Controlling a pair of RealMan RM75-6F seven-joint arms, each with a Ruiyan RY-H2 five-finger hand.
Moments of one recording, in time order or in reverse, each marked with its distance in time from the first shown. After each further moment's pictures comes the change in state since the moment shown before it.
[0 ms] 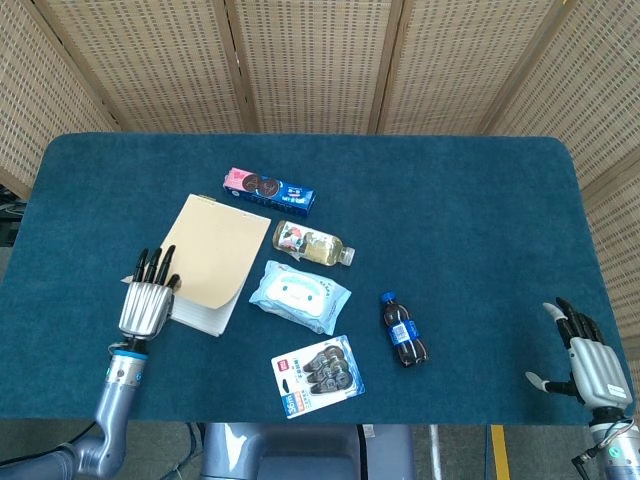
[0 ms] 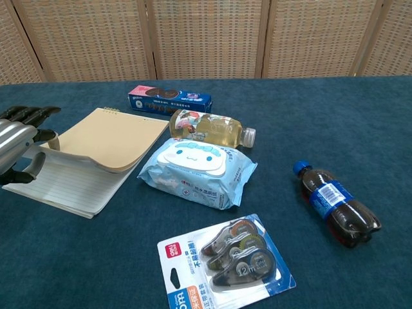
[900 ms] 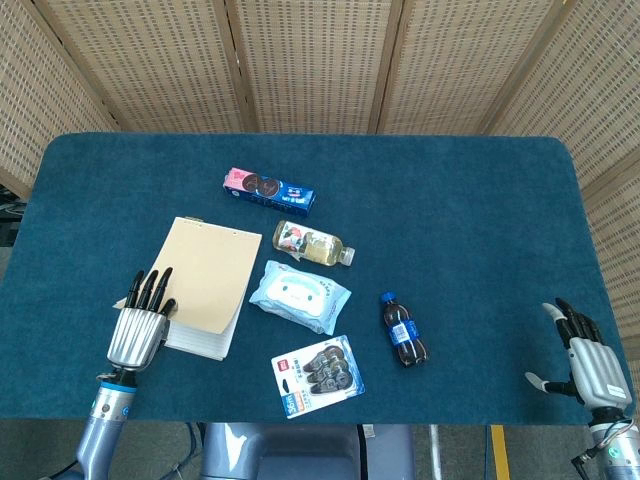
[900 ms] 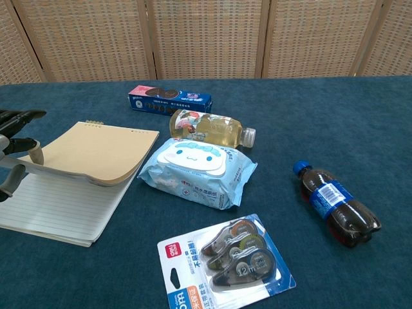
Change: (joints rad) left arm 0.107 0.097 0.101 -0.205 0.121 0.133 0.047; right arm 0.000 0.001 -0.001 -0.002 -0.001 0.000 -0.002
